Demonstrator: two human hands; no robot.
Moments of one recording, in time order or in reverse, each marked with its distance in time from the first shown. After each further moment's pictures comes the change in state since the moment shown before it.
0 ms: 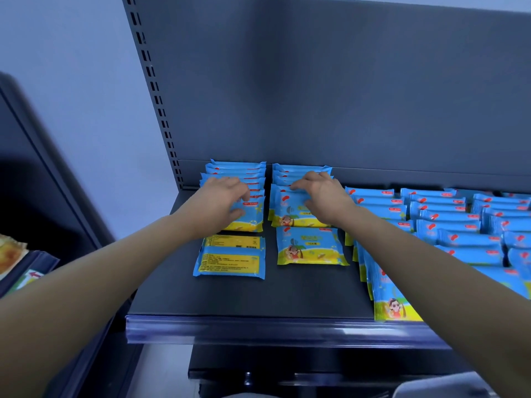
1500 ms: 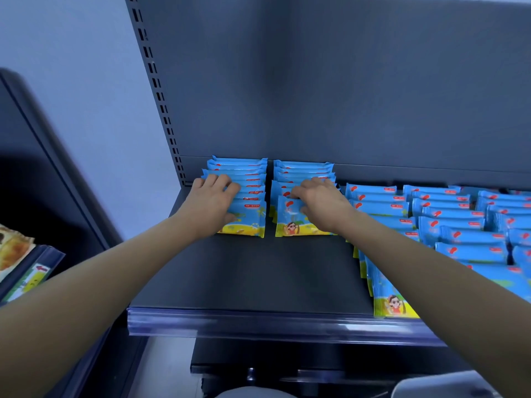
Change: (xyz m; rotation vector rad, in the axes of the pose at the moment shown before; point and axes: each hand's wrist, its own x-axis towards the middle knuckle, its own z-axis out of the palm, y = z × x) left_hand -0.009 -0.003 0.012 0.388 -0.140 -0.150; right_hand -0.011 -0.006 0.012 -0.124 0.027 -0.144
